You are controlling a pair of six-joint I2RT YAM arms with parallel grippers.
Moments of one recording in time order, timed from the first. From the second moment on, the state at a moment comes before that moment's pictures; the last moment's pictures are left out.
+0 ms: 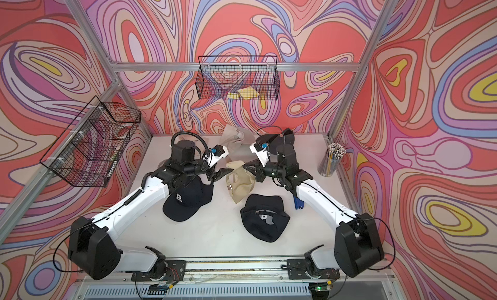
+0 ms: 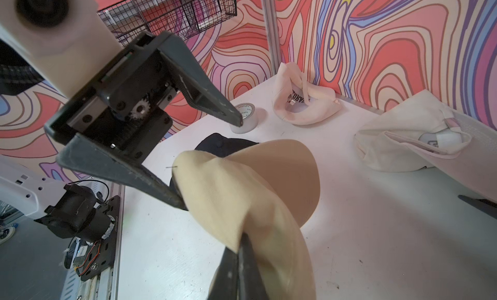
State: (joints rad) left arm -0.47 1.40 1.15 -0.19 0.57 0.49; right arm 0.39 1.38 1.00 0.01 -0.76 -0.01
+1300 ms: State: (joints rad) left arm -0.49 1.43 1.18 -0.19 0.19 0.12; right arm 0.40 1.29 0.87 0.06 -0.28 0.13
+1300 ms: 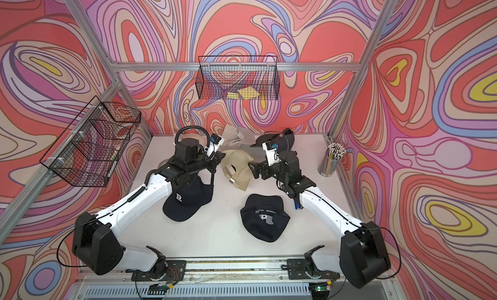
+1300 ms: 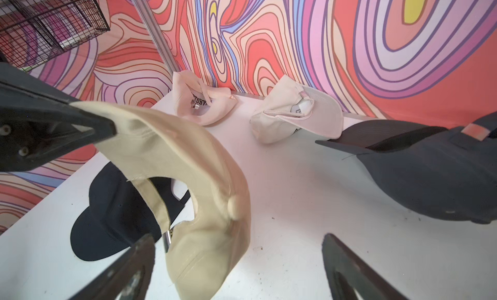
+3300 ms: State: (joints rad) left arm -0.58 1.29 1.10 -0.09 0.37 0.55; right arm 0.37 1.42 1.04 -0.09 -0.35 0.05
